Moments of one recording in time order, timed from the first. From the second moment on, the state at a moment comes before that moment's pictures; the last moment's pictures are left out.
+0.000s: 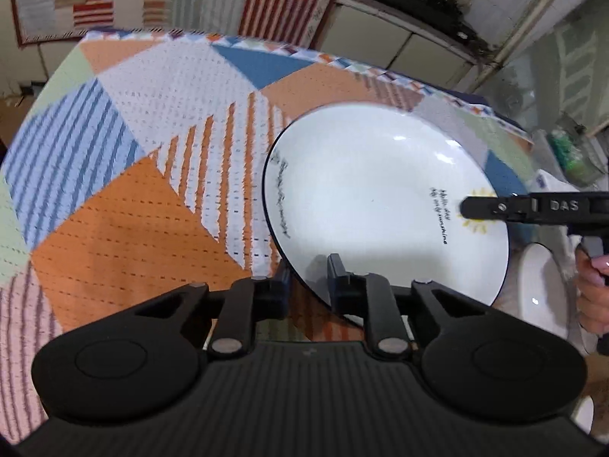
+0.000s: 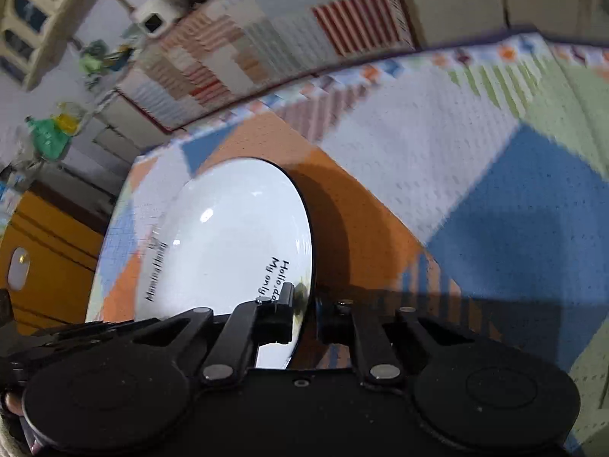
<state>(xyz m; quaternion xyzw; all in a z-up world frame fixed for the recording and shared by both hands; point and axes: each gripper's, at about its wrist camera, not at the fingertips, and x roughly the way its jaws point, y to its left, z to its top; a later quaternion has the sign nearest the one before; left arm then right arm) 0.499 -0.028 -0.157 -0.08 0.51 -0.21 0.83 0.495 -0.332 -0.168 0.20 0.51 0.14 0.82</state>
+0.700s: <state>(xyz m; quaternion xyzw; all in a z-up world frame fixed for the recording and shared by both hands) 0.364 -0.002 -0.059 -0.04 0.50 -0.23 0.84 0.348 -0.310 -0.070 0.15 0.44 0.20 0.86</state>
